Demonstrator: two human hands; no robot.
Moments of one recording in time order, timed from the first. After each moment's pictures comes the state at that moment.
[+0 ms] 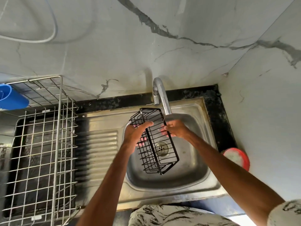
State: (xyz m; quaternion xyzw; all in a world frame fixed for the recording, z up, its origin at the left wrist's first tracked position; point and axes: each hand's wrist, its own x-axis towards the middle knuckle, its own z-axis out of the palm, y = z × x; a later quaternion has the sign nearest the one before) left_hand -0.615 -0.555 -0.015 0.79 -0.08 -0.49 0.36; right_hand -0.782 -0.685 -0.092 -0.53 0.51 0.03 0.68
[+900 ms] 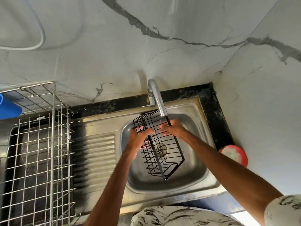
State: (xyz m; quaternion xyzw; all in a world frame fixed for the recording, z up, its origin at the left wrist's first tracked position) left_hand -0.634 -0.550 -0.024 0.74 -0.17 -0.54 0.38; right_hand -0.785 -0.684 -0.100 -0.52 0.52 -0.02 0.68
